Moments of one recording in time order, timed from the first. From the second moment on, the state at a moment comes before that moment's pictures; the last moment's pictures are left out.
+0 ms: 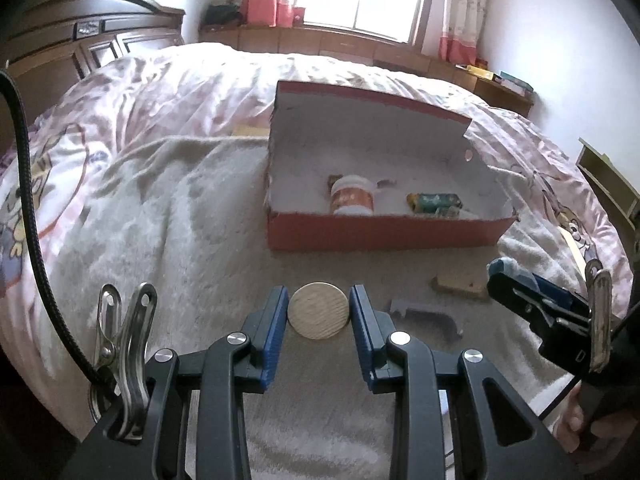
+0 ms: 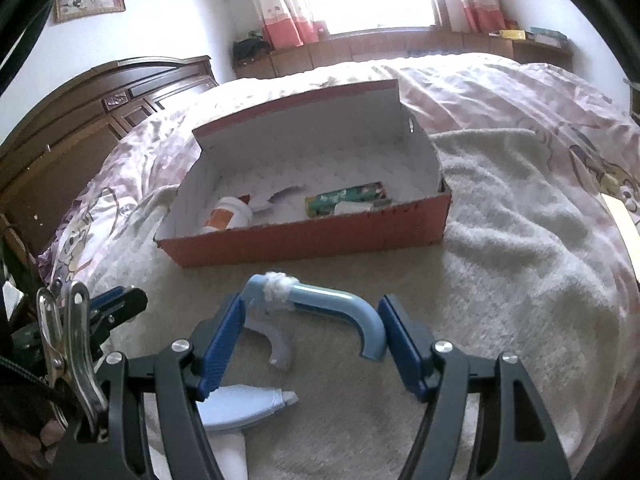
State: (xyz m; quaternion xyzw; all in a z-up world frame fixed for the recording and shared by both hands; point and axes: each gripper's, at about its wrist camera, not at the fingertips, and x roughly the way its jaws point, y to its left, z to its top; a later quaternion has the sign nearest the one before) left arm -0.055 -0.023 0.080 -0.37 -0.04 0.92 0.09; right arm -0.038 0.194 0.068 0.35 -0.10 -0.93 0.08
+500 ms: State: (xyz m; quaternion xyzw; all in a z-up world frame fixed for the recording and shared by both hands) left arm -0.077 -0.005 0.113 -0.34 -0.02 0.93 0.11; right arm -0.056 0.198 0.098 0.32 -0.10 -0.94 0.10
